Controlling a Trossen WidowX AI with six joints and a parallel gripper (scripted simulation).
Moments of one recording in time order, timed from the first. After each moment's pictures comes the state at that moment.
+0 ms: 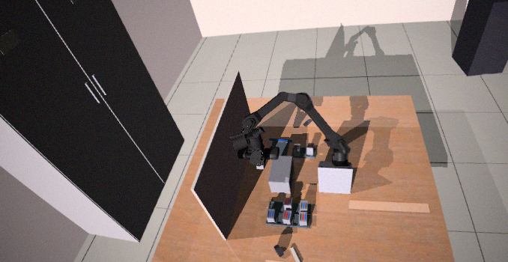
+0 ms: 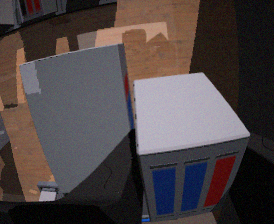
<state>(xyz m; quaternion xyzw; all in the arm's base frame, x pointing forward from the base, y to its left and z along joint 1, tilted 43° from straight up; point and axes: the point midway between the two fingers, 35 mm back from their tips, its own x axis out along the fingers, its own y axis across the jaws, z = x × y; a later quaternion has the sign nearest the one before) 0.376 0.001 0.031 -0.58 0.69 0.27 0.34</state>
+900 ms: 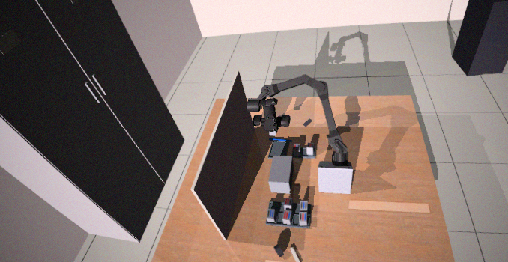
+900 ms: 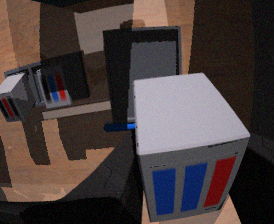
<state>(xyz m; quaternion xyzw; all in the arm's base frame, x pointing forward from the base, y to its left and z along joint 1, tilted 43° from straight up) 0.315 -0.157 0.170 -0.58 0.71 0.25 0.32</state>
